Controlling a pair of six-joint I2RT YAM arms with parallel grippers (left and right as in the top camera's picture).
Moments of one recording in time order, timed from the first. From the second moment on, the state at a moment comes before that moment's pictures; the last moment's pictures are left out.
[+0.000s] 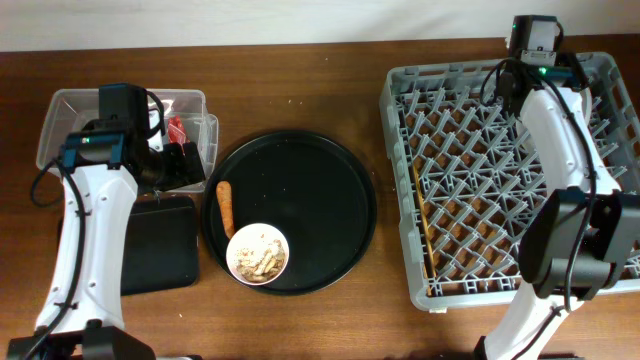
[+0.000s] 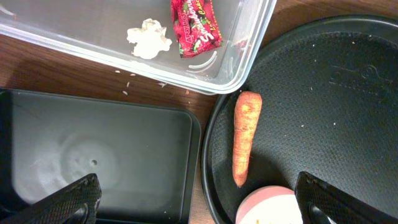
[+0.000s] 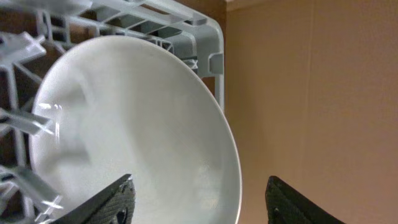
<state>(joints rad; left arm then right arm) 0.08 1.56 1.43 -1.12 -0.03 -0.17 -0.12 2.02 1.75 -0.61 0.78 -0.58</state>
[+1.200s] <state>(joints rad) -0.53 1.68 1.04 -0.78 0.11 -0.38 -0.10 1.74 1.74 -1.38 -0.38 -0.12</state>
